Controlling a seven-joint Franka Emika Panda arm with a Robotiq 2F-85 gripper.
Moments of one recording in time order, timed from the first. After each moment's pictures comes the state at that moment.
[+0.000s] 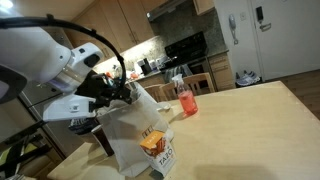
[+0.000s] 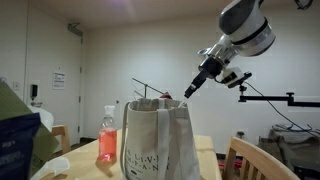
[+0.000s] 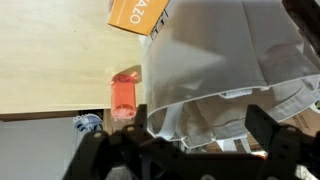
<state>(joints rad) 0.98 -0.33 -0.94 -2.63 0.72 3.02 -1.09</state>
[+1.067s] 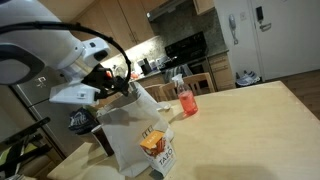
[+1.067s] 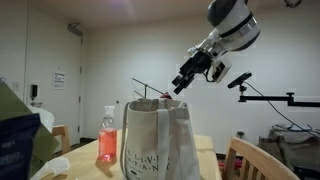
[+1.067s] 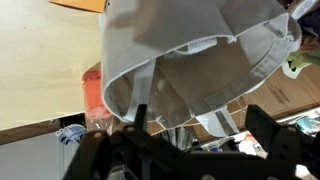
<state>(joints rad) 1.14 -0.29 -1.06 -2.50 0.80 2.87 -1.00</state>
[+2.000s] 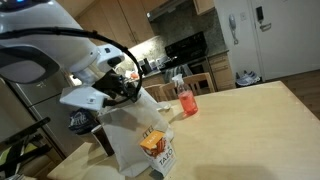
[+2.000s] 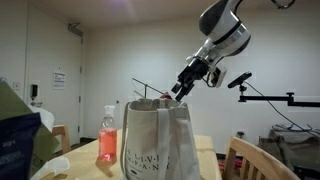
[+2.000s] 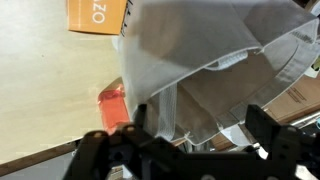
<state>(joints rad) 1.27 -0.17 -1.25 -2.43 0.89 2.76 -0.99</state>
